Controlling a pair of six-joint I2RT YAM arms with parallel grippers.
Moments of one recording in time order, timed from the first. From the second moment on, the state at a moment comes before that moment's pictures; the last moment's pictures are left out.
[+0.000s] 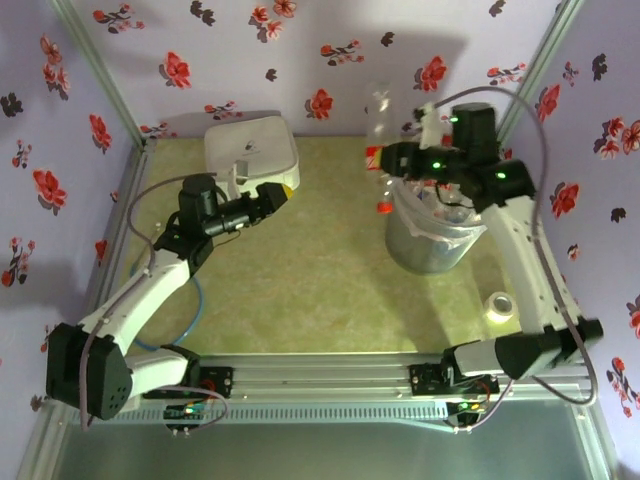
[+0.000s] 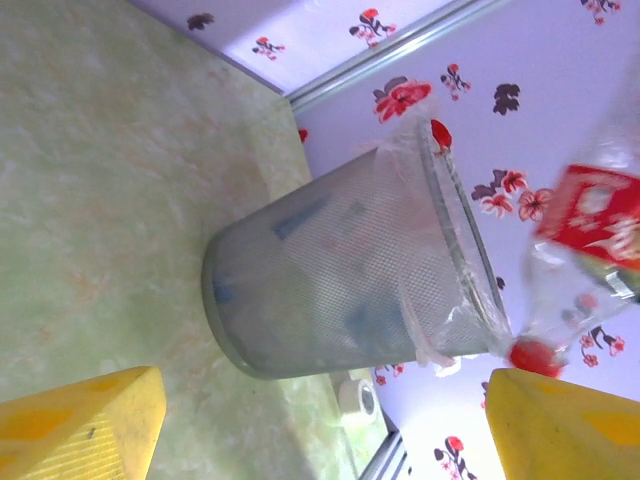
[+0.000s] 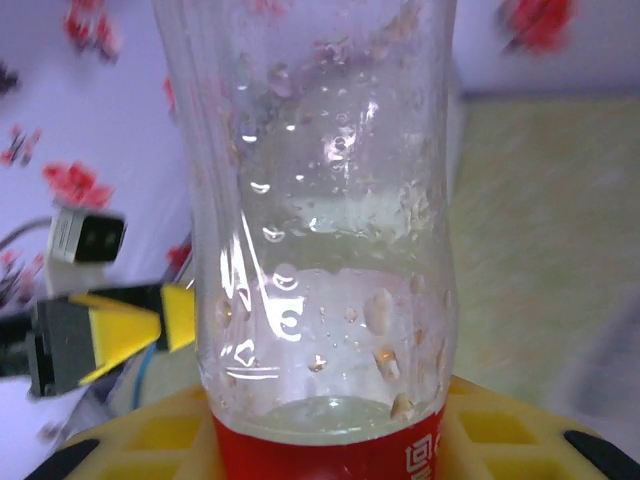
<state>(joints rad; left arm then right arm) -0.39 1.19 0.87 0.06 0.60 -0.91 0.26 1.35 1.70 -0.87 -0.51 0.29</state>
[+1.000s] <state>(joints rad) -0.39 1.18 0.85 -0.04 0.58 -0.86 0.15 1.39 1.45 -0.87 -0.19 0.26</state>
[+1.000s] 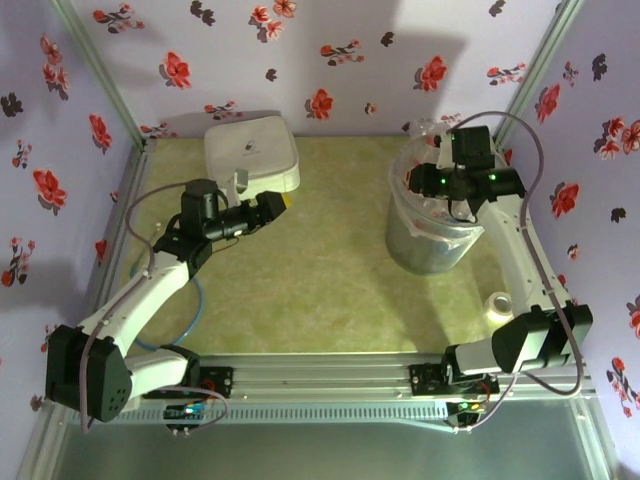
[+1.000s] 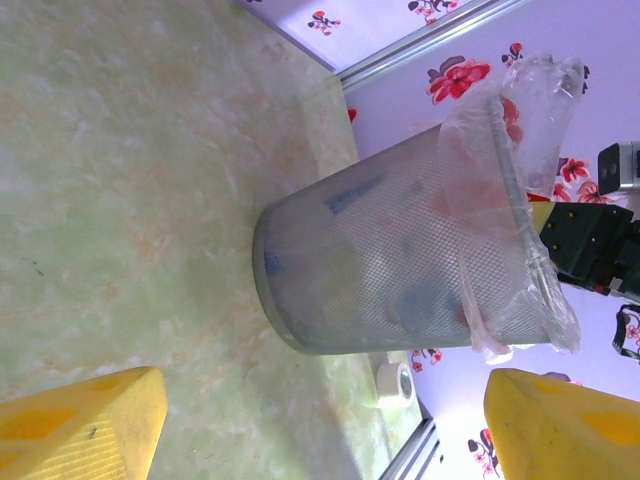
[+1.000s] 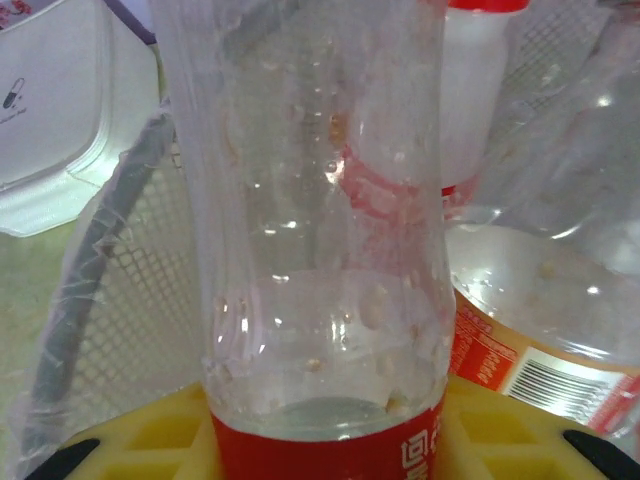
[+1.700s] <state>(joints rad) -0.39 1.18 0.85 -0.06 0.58 -0.83 0.12 1.43 1.97 -1.20 0.06 0.25</state>
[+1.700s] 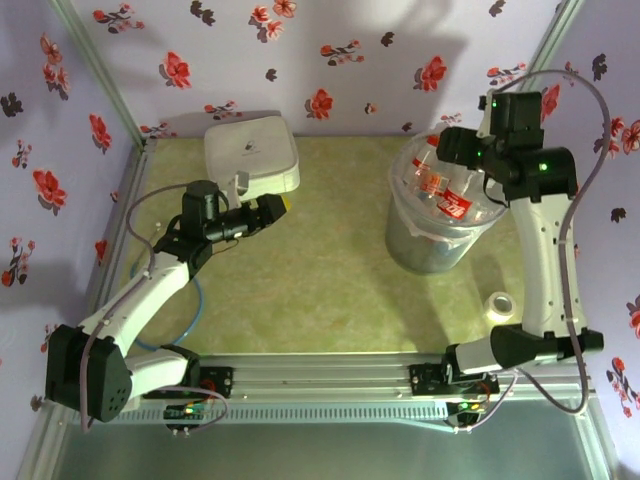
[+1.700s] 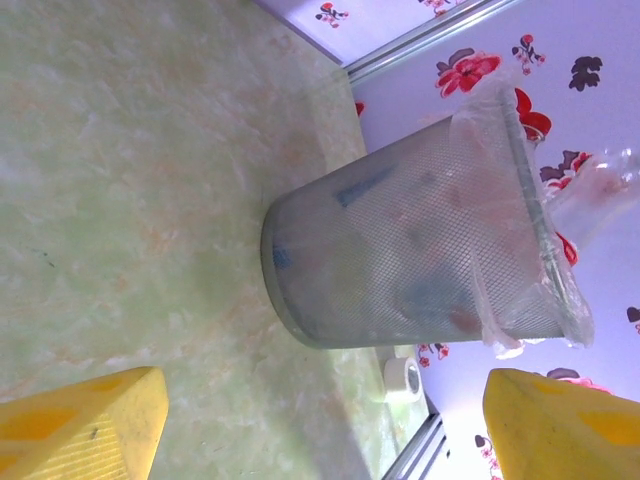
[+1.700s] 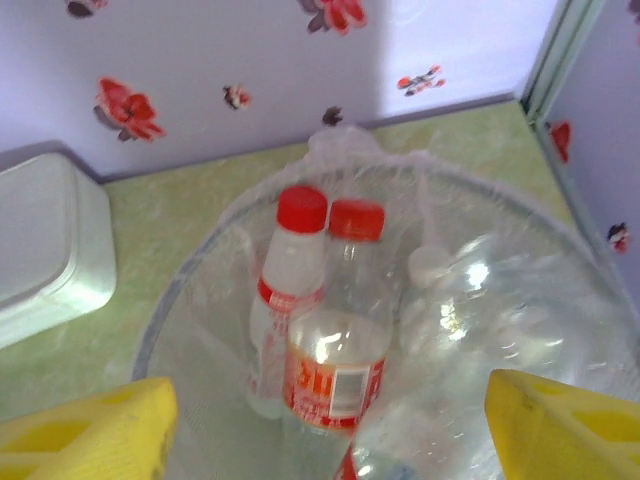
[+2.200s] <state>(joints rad) -0.39 1.20 0.82 -0.08 0.58 -0.80 -0.01 1.53 1.93 -1.26 0.18 0.24</state>
